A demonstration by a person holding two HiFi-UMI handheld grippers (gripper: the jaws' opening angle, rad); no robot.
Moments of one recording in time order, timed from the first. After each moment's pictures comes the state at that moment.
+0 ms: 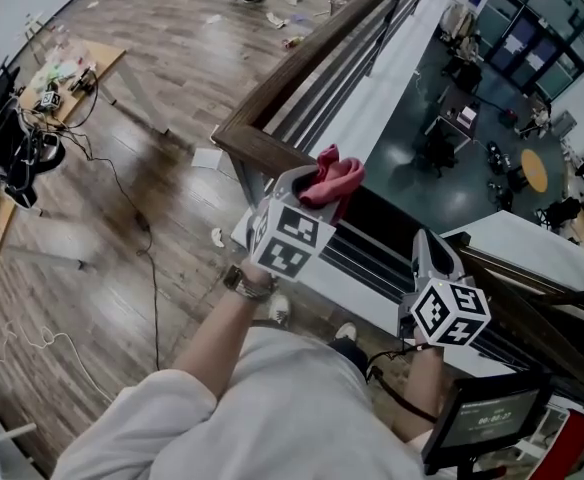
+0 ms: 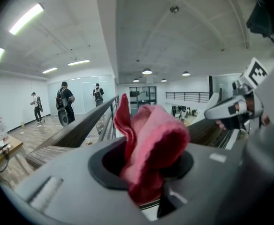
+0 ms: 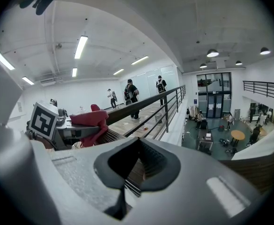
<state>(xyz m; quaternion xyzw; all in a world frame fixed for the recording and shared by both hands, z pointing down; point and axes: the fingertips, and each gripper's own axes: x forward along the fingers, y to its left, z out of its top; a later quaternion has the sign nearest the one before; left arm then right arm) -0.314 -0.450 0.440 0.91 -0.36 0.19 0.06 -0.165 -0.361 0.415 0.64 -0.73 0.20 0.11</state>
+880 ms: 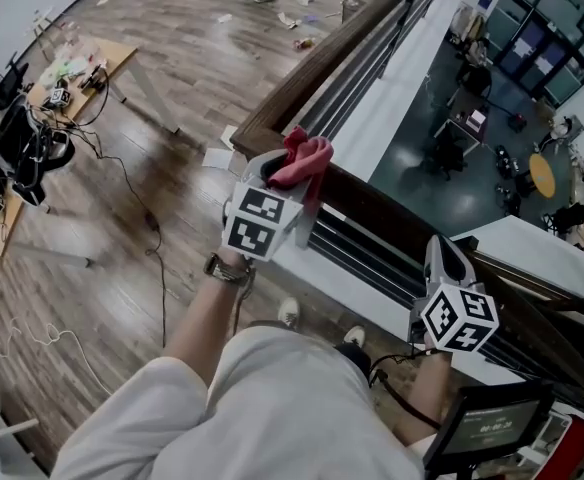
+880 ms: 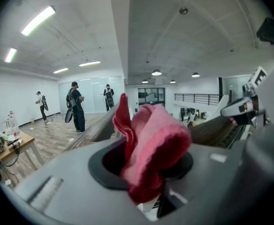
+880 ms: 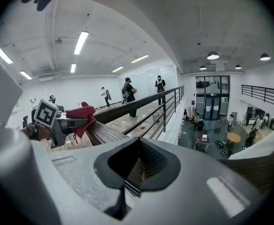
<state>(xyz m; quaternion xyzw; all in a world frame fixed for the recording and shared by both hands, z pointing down) -0.391 -0.490 0.430 0.89 -0.41 0.18 0.07 -0.161 -0.362 0.414 0.65 -0.72 0.19 0.13</state>
